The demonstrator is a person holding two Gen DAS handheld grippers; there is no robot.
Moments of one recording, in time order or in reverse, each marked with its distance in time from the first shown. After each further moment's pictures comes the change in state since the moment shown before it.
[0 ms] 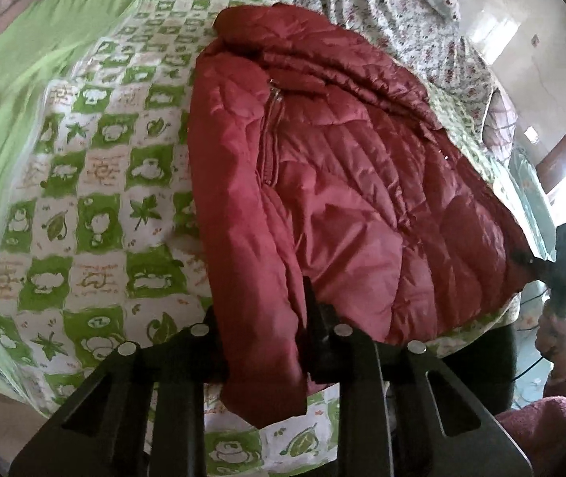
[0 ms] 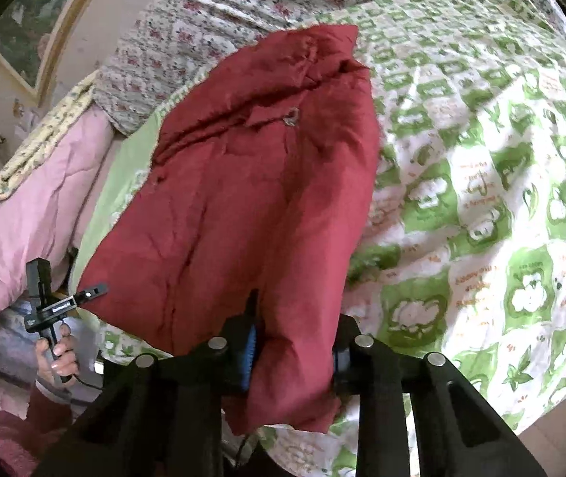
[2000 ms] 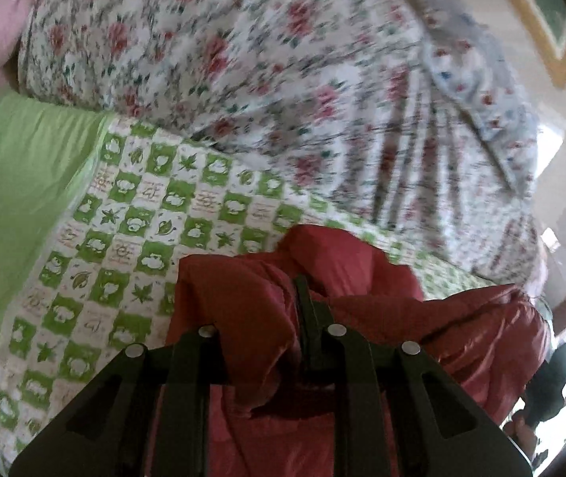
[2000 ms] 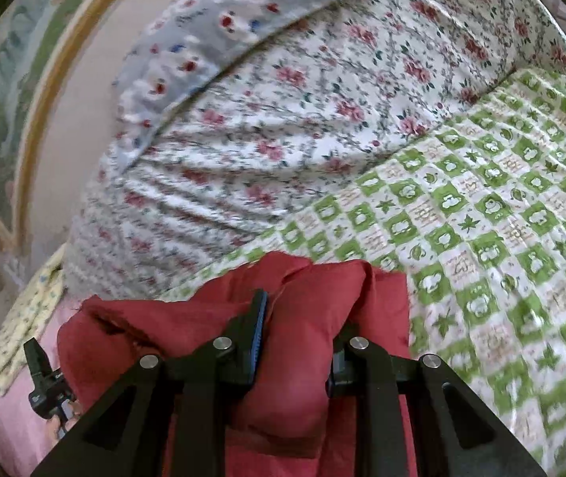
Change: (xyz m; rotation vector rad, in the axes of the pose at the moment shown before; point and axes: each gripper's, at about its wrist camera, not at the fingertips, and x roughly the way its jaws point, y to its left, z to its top) left arm 0.086 0.001 0.370 -0.210 -0.294 0.078; right arm 0.096 -0.030 0.333 0.185 -0.404 -0.002
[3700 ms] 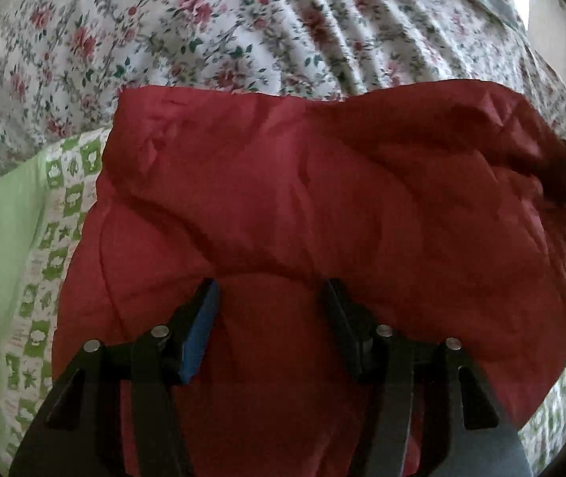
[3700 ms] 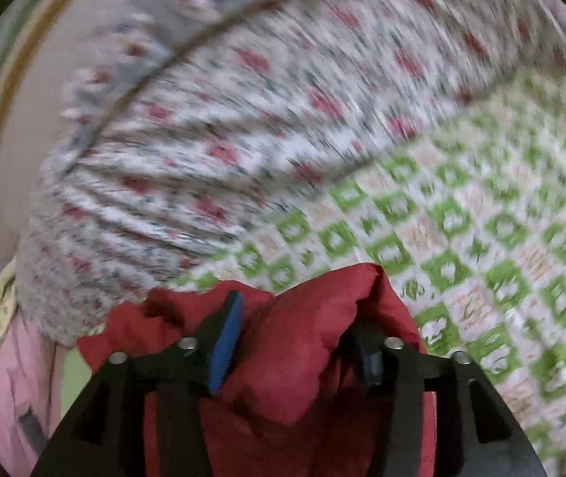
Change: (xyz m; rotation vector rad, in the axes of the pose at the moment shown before) left arm 0.073 -0.070 -0.086 0.427 0.056 0.184; right arm 0.055 -0.003 0.013 -0.051 -0.067 -0.112
